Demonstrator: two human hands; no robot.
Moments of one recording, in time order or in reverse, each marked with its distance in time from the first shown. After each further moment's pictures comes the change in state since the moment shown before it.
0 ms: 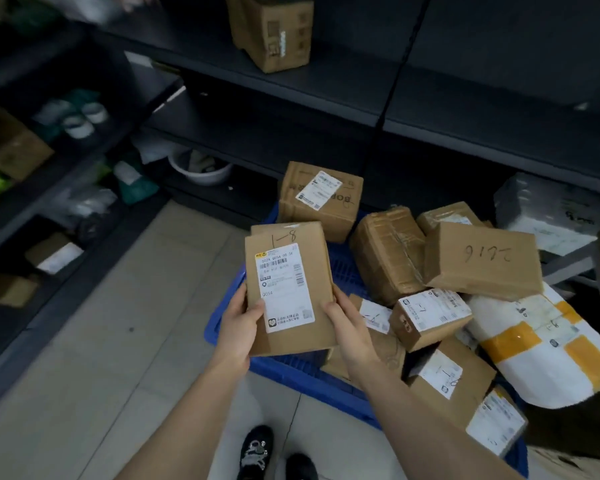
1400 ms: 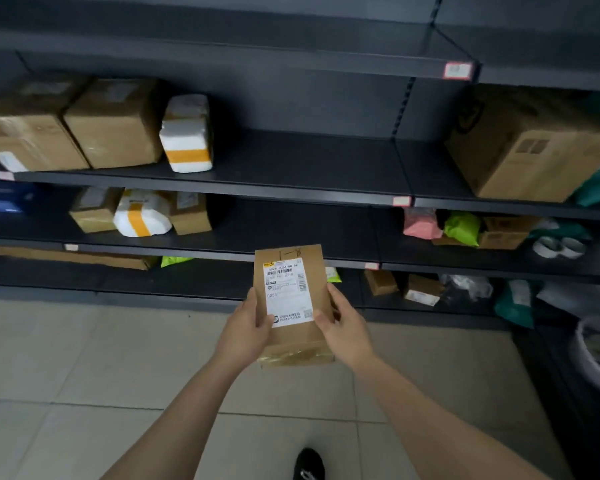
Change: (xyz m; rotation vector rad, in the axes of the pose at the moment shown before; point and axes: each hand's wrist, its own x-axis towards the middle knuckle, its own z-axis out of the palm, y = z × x) left_hand -0.217 -0.030 -0.649 0.233 1.007 -0.068; right_hand -0.247 0.067 0.675 -0.933 -1.123 -0.510
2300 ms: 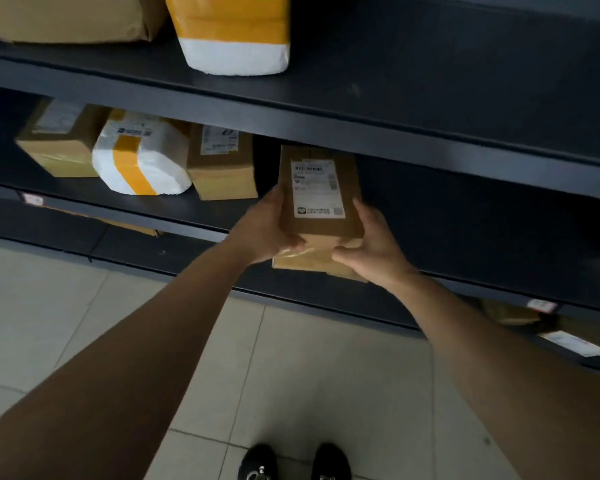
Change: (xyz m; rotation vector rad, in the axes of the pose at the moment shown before) left_hand 0.432 -0.164 -0.060 0.034 -0.107 0.133; right_hand 0.412 -0.008 0.201 -0.289 -0.204 -0.194
